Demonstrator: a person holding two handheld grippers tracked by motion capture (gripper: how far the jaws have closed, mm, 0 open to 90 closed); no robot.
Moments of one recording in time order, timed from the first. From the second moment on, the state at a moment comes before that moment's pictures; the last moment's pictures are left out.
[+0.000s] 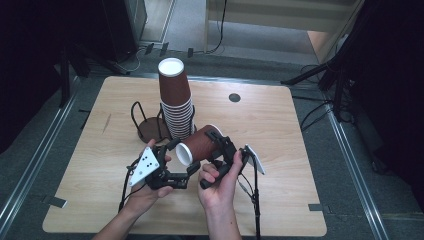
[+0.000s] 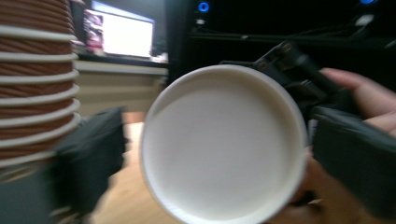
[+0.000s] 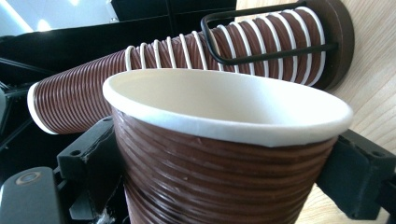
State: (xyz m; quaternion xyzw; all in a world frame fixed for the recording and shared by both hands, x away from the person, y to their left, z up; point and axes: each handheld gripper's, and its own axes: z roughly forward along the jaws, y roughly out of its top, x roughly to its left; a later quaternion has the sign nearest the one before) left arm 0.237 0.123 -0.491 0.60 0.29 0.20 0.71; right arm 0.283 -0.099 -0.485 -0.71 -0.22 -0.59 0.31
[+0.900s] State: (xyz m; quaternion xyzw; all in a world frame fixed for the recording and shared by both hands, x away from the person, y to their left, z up) left arm 0.229 0.168 -0.513 0.62 0.38 0.21 0.65; right arm 0.291 -0.126 -0.464 -0.65 -0.30 -0.68 0.16
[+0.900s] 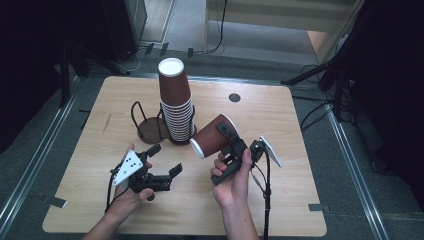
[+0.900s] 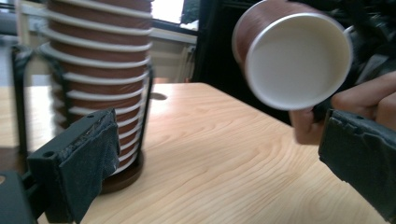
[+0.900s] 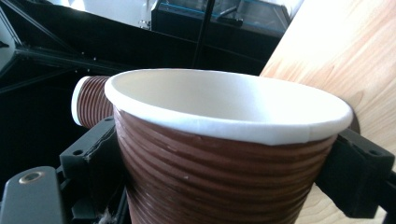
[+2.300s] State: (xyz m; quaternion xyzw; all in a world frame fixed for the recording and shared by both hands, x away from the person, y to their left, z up) left arm 0.216 0.268 -0.538 0.58 0.48 0.26 0.61; right arm 0.296 -0.135 -0.453 -0.57 -0.41 -0.69 -0.18
